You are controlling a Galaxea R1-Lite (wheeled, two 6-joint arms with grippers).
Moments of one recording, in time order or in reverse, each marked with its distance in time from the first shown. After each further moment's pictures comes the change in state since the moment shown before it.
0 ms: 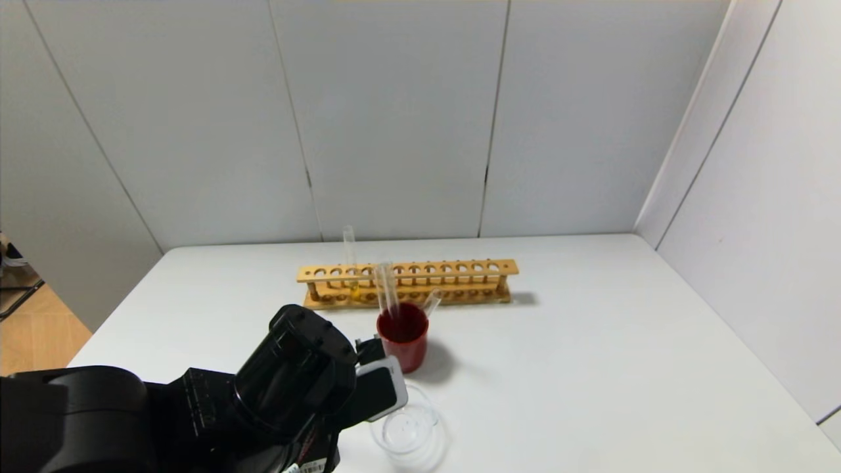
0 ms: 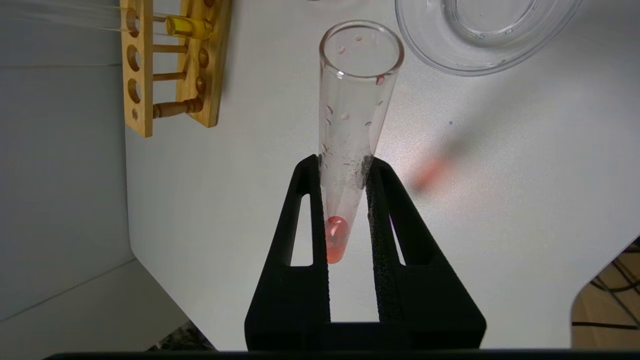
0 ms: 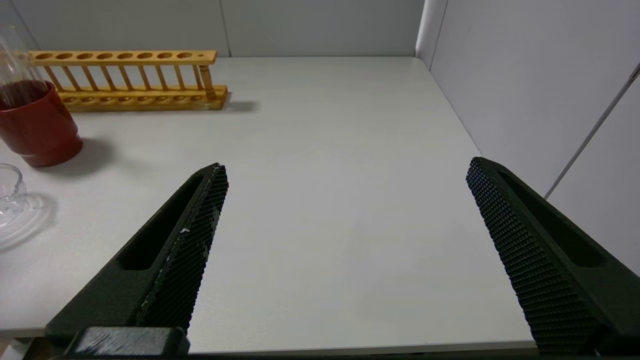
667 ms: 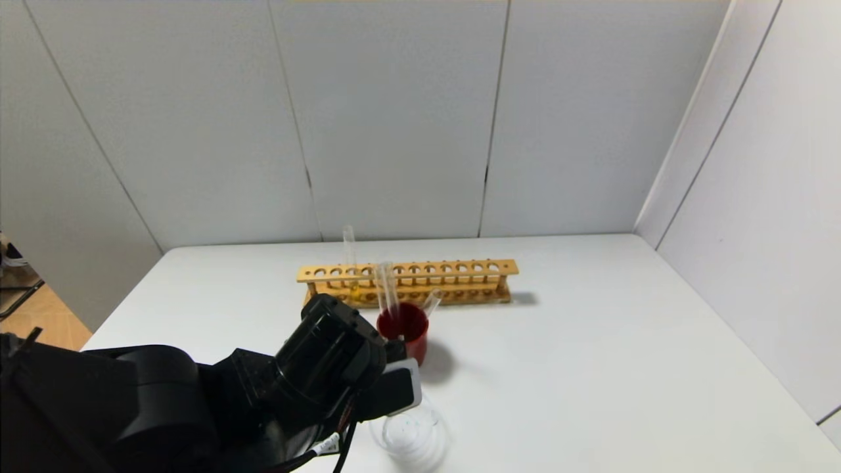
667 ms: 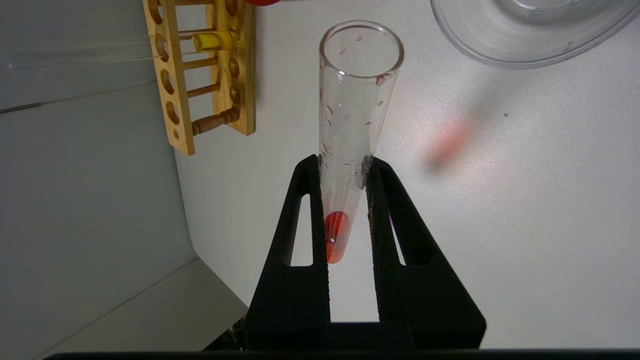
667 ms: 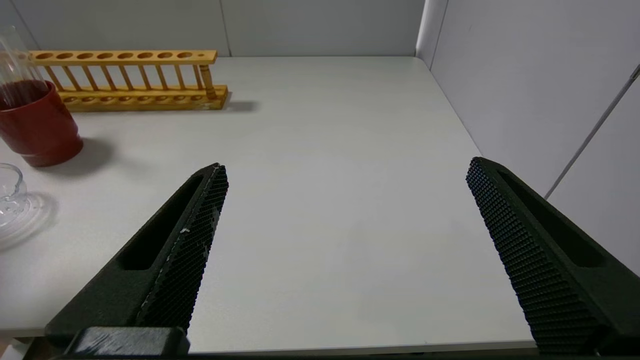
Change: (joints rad) left arm 0.012 0.083 -0.076 0.009 0.073 0.165; right arm 0.000 0.000 0.000 0.000 0.000 0.000
